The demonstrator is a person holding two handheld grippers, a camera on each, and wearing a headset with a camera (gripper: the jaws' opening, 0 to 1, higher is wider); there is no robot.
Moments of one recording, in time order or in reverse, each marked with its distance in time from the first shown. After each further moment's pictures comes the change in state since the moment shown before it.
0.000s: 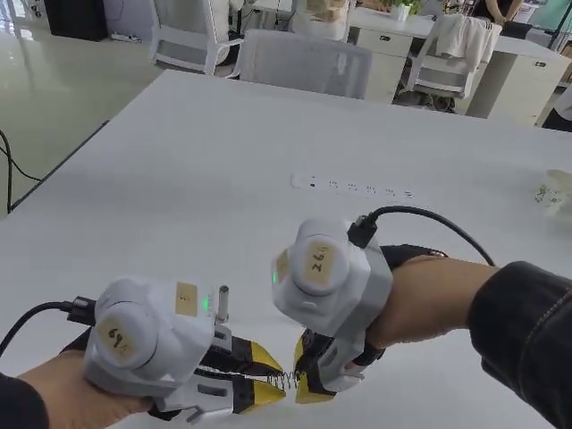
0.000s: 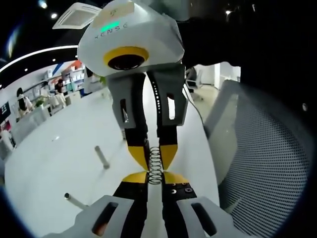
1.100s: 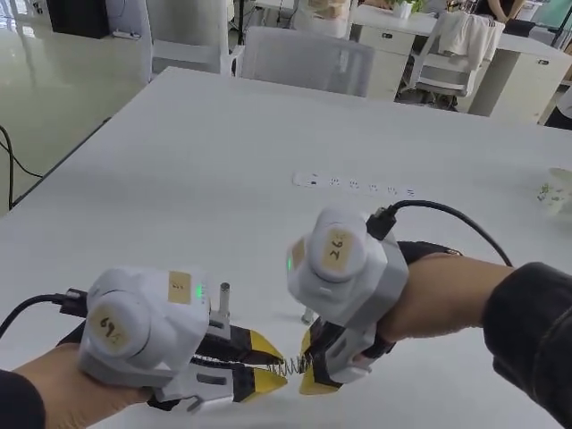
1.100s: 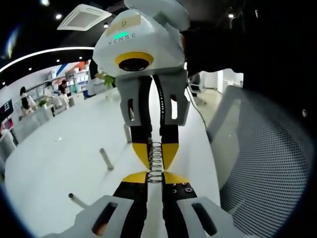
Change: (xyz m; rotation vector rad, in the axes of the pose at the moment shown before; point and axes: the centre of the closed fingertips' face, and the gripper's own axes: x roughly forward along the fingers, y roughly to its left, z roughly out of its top) left arm -0.004 0.006 0.004 -0.024 -0.027 0.025; right arm -0.009 -0.003 0.002 0.043 -0.045 -0.018
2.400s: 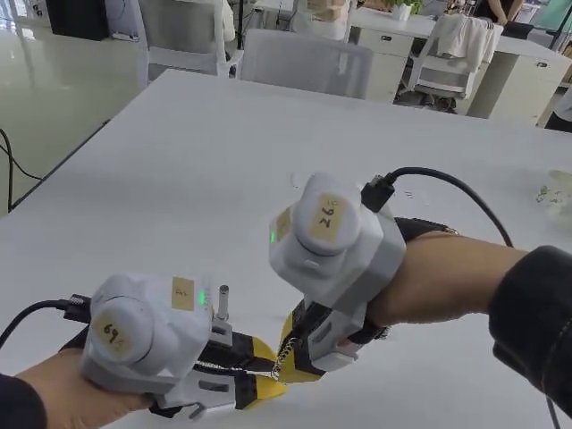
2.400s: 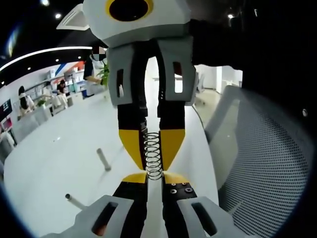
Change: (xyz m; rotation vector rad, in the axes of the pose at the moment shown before) left arm 0.003 -0.003 0.000 -0.001 -0.003 -0.012; right arm -0.022 0.006 0.034 -0.023 -0.048 -0.023
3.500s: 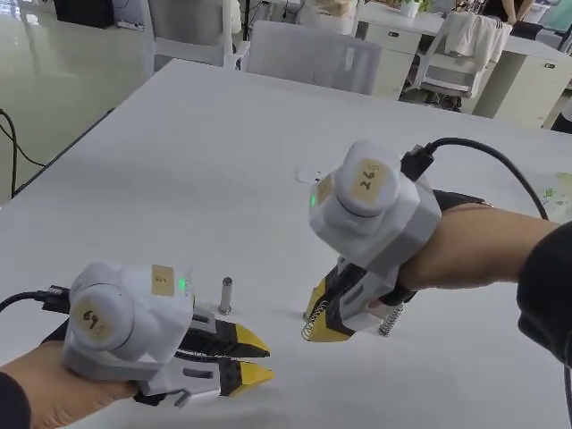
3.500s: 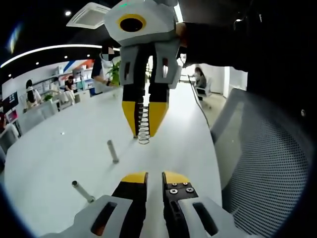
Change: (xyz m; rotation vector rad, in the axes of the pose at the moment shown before) left arm -0.014 0.013 -0.011 -0.058 -0.018 0.063; right arm -0.022 -0.037 -0.026 0.056 0.035 -0.073
